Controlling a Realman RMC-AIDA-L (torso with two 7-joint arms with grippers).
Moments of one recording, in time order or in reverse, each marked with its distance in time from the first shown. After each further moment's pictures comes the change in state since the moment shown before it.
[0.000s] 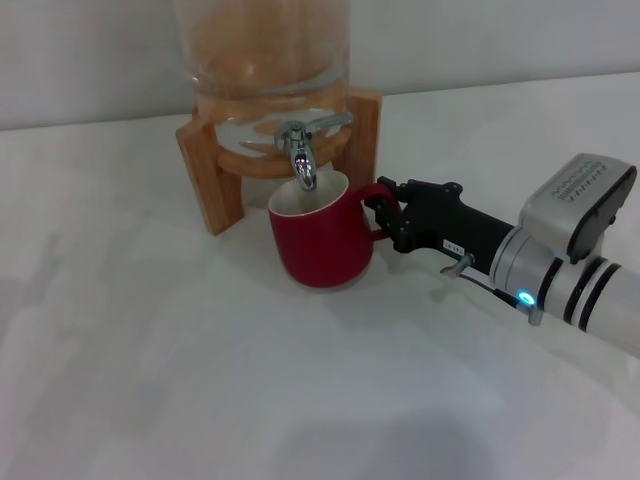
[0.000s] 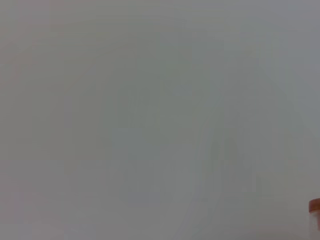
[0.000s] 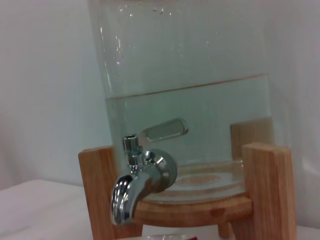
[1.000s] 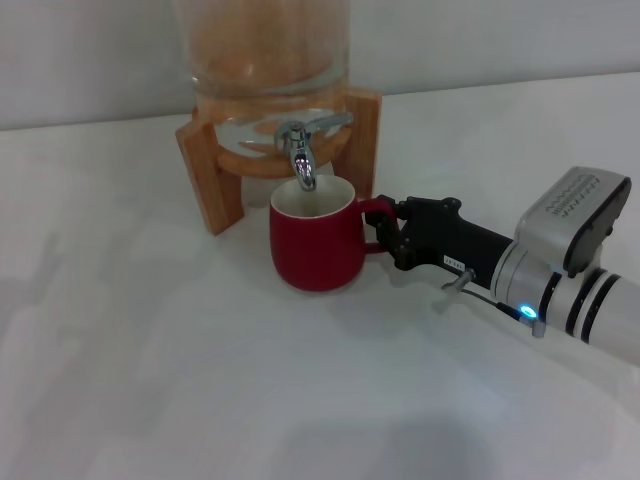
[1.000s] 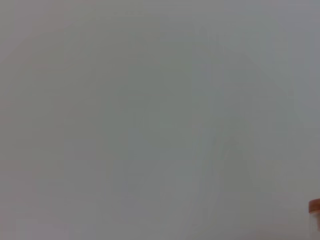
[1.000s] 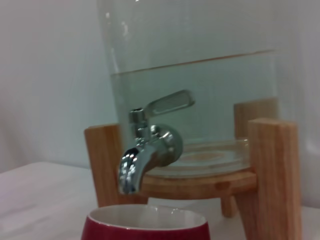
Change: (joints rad) left arm 0.000 0.000 0.000 0.001 0.000 0.000 0.000; right arm -0.011 0.000 -0.016 -0.001 -0.028 0.018 -0.001
